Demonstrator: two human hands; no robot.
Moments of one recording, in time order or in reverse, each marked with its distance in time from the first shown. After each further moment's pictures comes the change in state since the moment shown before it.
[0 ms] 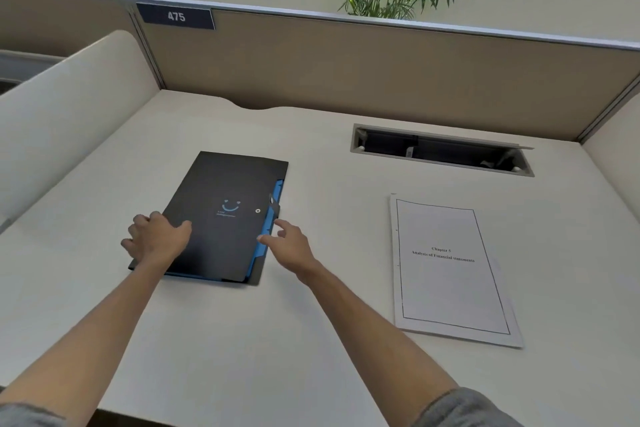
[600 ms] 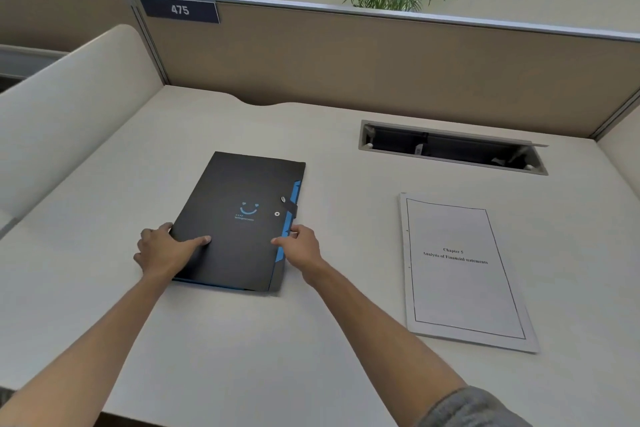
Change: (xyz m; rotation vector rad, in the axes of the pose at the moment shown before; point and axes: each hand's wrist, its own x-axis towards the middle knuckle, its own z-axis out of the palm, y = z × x) left_hand 0.003 -0.022 0.014 -0.162 -0.102 -0.015; right_hand 0.021 0.011 0.005 0.112 0.109 0.137
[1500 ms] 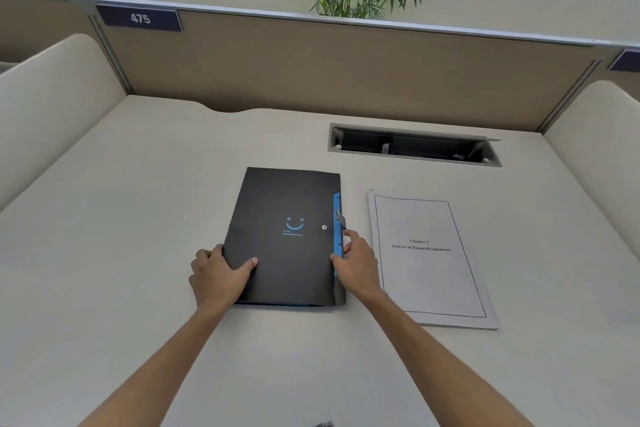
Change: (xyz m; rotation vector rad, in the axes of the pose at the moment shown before) left_hand -0.111 0.058 0.066 -0.065 -0.090 0.231; right_hand -0.033 0.064 -0.124 -0.393 0.359 -0.236
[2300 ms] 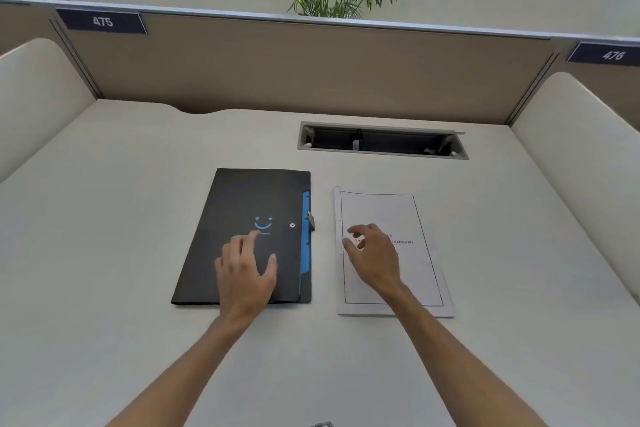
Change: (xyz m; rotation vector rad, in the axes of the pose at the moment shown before) left_hand -0.076 0.079 0.040 -0.025 0.191 0.506; right_hand 0.005 0.057 -0.086 -0.162 0.159 -0.153
